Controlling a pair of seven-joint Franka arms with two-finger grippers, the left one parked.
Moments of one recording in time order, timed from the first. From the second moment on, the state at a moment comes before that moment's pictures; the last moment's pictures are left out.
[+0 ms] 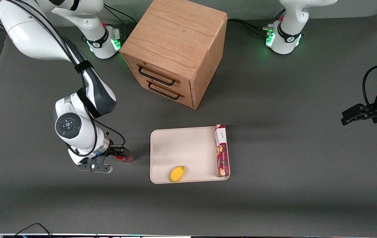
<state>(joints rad) -0.03 0.59 0.39 -1.56 -0.29 2.12 0.58</state>
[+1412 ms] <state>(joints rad) -0.01 0.47 0.58 -1.18 -0.29 1.58 0.65</state>
